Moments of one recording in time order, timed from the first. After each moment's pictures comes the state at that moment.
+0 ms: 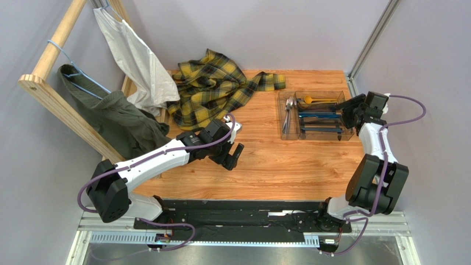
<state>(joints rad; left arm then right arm) -0.84 1.36 1.00 -0.60 0.02 -0.23 -0.37 1.48 1.04 -0.23 -0.18 0.87</state>
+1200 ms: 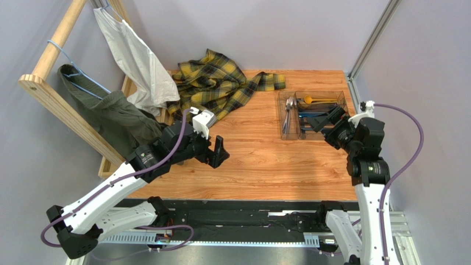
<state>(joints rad) -0.84 0.91 1.00 -0.61 0.03 -0.30 -0.07 0.74 0.93 -0.55 -0.31 0.72</state>
